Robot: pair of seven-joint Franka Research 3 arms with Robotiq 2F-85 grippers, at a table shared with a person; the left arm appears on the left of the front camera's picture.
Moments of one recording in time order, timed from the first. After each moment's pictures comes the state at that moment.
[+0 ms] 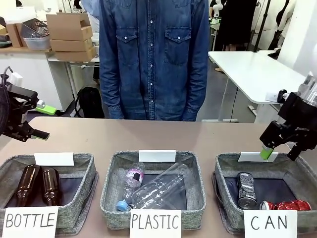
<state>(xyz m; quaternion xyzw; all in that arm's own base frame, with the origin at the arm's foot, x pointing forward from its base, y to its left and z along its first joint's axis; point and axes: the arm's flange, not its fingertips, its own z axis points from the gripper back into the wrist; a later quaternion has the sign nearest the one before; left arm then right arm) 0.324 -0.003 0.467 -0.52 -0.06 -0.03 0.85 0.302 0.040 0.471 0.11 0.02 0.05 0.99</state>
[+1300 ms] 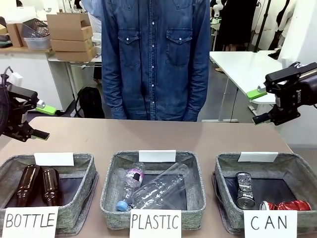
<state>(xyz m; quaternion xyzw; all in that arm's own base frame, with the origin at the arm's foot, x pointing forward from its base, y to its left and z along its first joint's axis) 0.324 -0.003 0.466 -0.52 -0.06 -0.03 0.85 0.321 0.024 0.517 0.51 -0.06 0.04 0.86</state>
